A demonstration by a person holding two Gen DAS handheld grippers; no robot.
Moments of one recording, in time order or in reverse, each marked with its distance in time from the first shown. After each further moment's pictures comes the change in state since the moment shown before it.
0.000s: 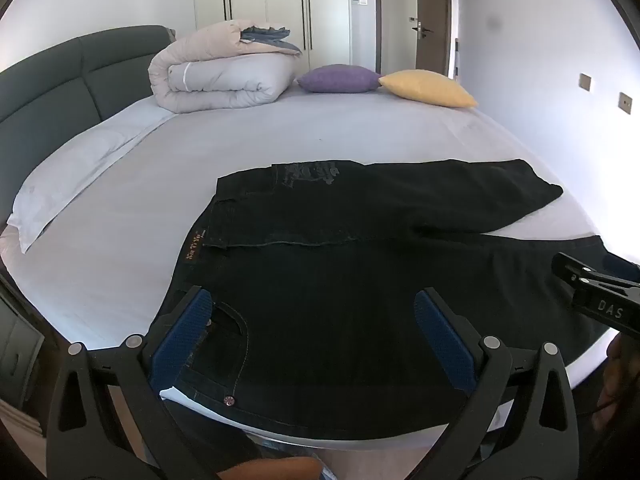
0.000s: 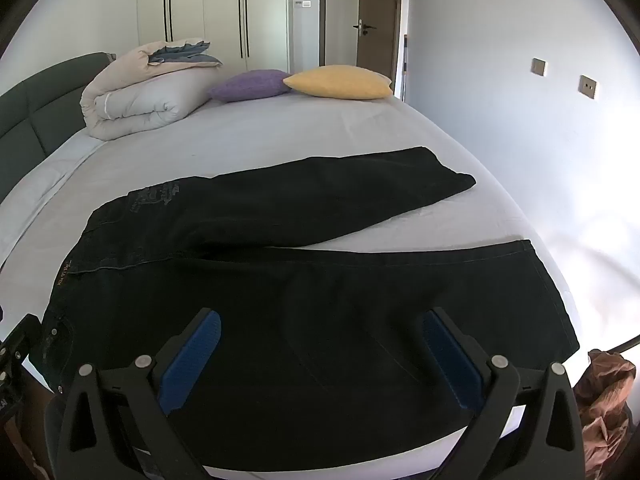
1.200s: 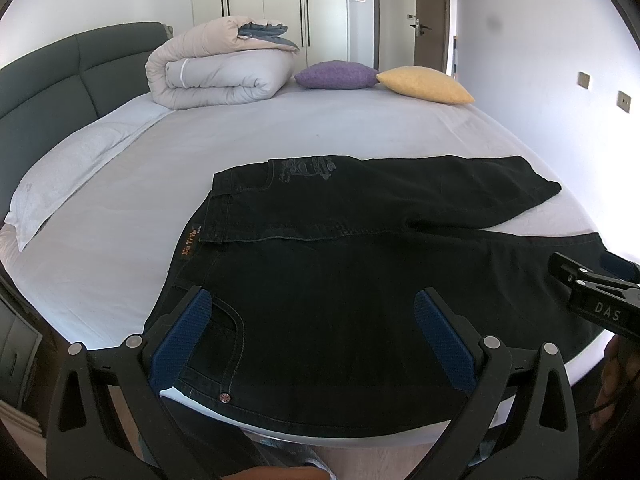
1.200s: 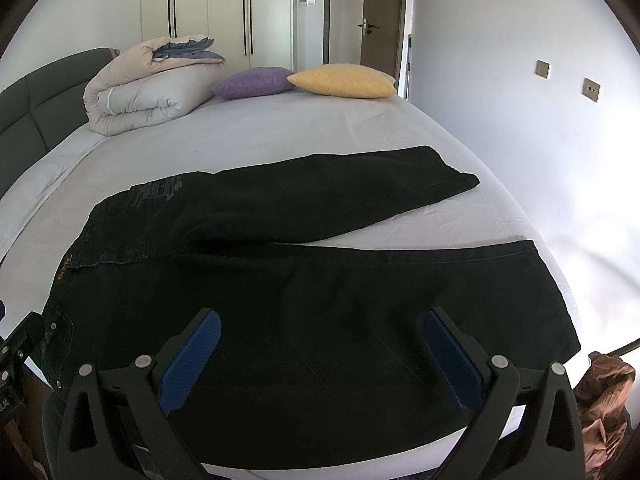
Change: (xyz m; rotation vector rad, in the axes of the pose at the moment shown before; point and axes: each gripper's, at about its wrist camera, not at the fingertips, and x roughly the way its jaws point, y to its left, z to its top) left arm 0.004 0.000 -0.006 -0.001 0.009 -0.015; right arm 0.000 0.001 -0.003 -0.012 0.007 -0.005
